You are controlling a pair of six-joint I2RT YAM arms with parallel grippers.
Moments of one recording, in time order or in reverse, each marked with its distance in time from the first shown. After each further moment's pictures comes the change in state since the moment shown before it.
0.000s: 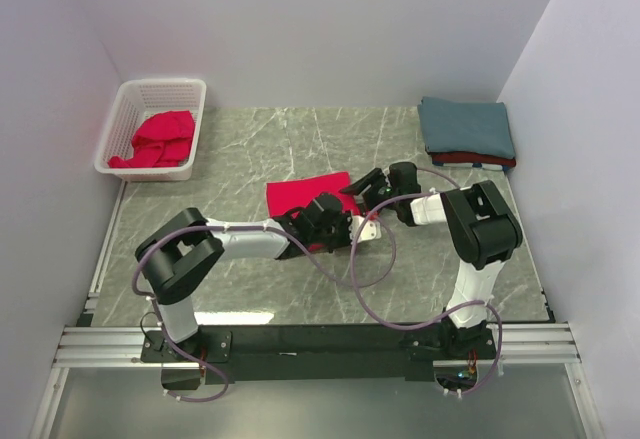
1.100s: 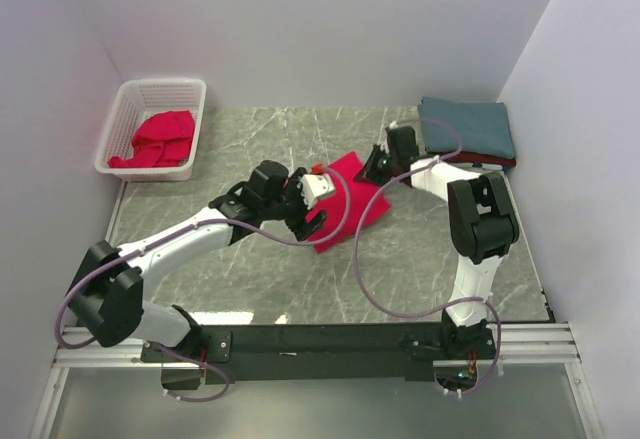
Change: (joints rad) left arm 0.224 -0.385 -0.018 -0.317 0.119 -0.192; right arm -0.021 0.042 0.367 -0.462 0.122 -0.582
